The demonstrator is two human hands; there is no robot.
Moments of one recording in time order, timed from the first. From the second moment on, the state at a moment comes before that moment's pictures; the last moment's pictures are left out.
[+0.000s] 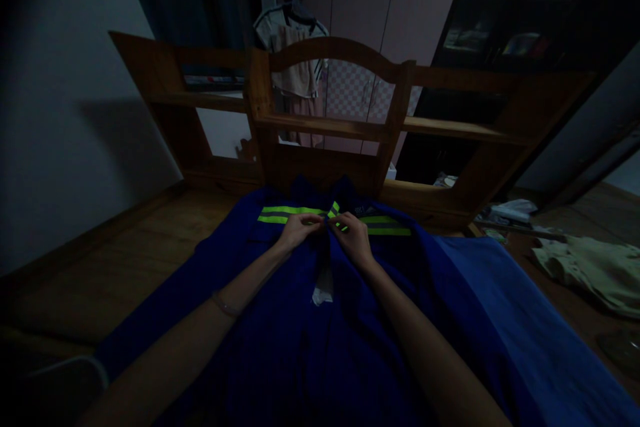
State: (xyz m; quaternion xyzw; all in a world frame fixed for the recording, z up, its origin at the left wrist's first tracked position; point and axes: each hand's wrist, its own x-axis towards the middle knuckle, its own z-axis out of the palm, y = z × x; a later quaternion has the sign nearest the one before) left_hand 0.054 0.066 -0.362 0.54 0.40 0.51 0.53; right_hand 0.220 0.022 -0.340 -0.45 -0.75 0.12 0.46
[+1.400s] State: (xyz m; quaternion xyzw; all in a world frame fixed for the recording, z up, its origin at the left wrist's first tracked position) left_hand 0.061 0.053 -0.358 0.48 0.45 0.51 0.55; right_hand 0.231 0.050 -0.368 -0.47 -0.63 0.44 0.44
